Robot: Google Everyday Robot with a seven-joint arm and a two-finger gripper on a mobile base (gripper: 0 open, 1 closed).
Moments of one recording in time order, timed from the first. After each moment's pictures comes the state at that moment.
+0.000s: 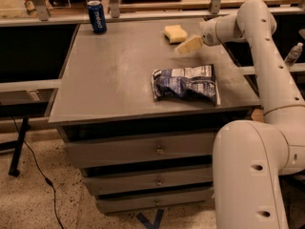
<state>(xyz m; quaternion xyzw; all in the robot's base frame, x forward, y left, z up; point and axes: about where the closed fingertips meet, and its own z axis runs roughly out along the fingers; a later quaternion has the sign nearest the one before) 0.876 -0.160 0.845 -0.41 0.76 0.15 0.49</state>
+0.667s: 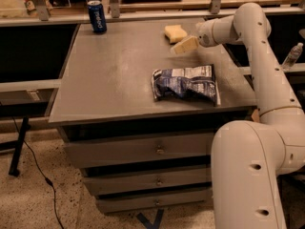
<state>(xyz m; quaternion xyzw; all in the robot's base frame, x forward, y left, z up) 0.880 -0.147 0.841 -0.40 0.75 0.17 0.50</state>
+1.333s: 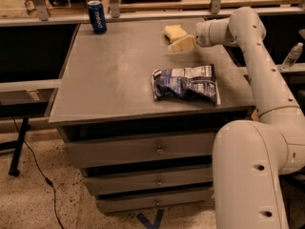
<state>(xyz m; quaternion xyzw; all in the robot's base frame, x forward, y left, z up) 0.897 -0.147 0.840 -0.36 0.76 0.16 0.52</state>
